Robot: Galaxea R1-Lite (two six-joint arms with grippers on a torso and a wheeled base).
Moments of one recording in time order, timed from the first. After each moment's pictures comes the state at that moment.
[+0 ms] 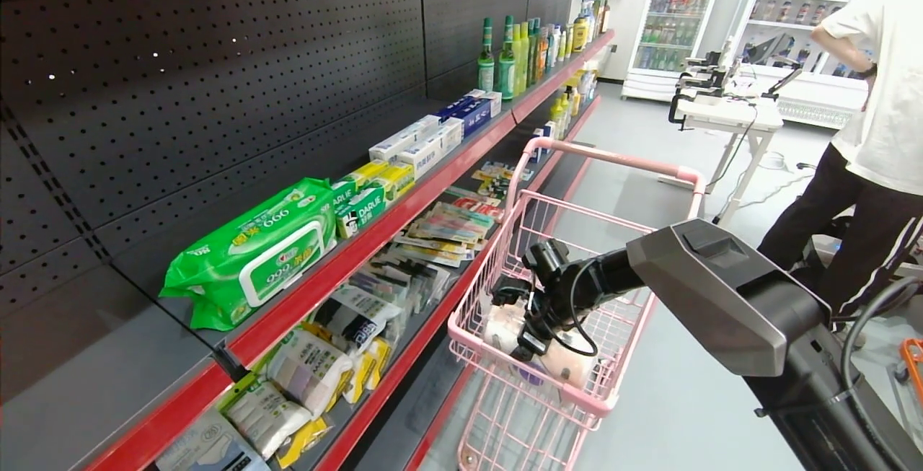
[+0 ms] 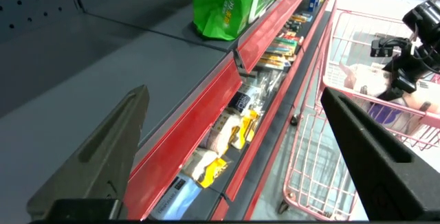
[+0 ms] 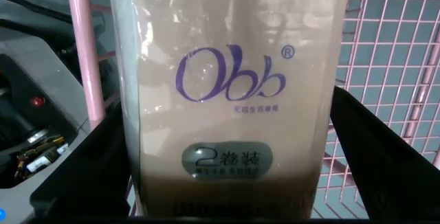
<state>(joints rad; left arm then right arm) 0.00 0.00 0.00 0.00 -0.04 0.00 0.42 2.68 -1.77 0.21 0.11 -0.64</state>
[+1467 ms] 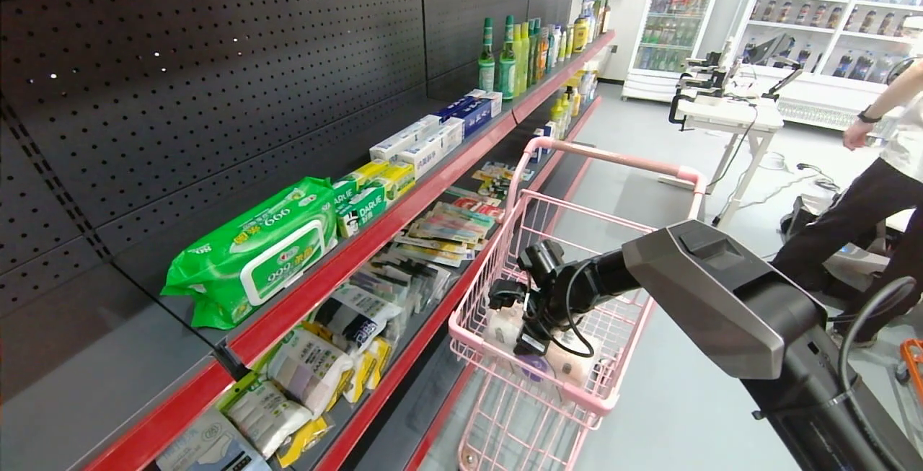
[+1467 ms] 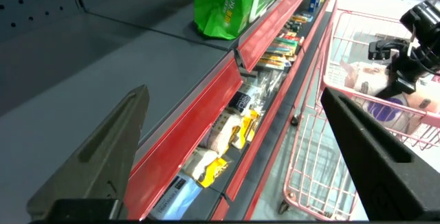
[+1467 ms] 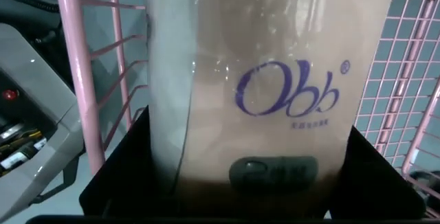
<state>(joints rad) 0.00 0.00 0.00 0.00 -0.04 0.00 0.43 2.68 -1.77 0.21 0.03 -0.67</state>
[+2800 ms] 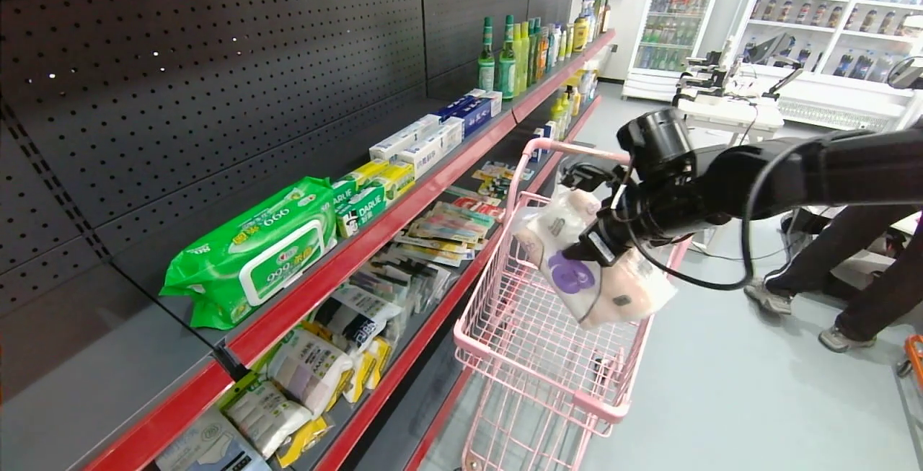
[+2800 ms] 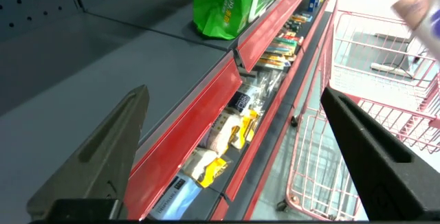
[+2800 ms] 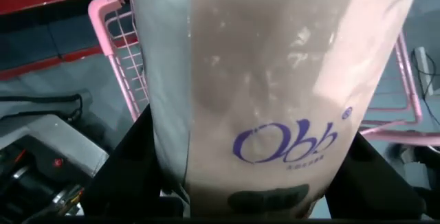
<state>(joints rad) 0.00 0.00 0.00 0.00 -0.04 0.00 0.37 2.00 -1.47 0.25 0.00 -0.43</state>
